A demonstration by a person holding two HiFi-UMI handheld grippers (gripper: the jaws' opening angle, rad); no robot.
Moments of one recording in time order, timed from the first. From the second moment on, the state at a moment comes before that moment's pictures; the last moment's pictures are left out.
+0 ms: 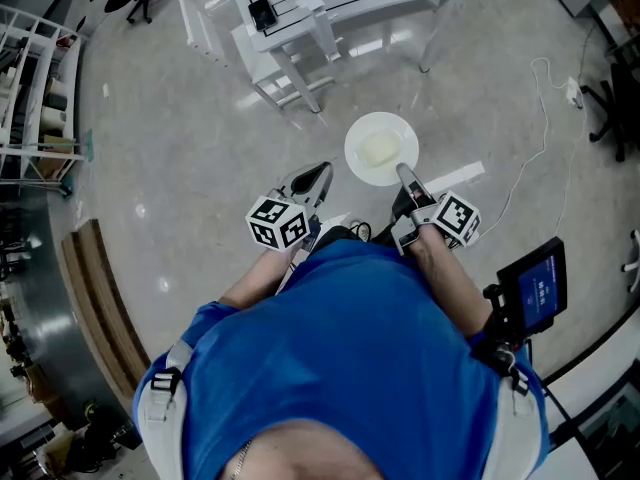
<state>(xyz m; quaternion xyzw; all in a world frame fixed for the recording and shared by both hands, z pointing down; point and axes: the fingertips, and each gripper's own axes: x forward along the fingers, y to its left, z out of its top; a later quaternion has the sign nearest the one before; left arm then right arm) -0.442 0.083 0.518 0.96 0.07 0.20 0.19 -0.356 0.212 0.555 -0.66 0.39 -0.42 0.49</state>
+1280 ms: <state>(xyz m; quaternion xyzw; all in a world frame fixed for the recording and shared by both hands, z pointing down) -0.278 0.120 0.515 0.96 0.05 0.20 0.18 -0.186 0.246 0.558 -0.64 0.39 -0.43 0.50</state>
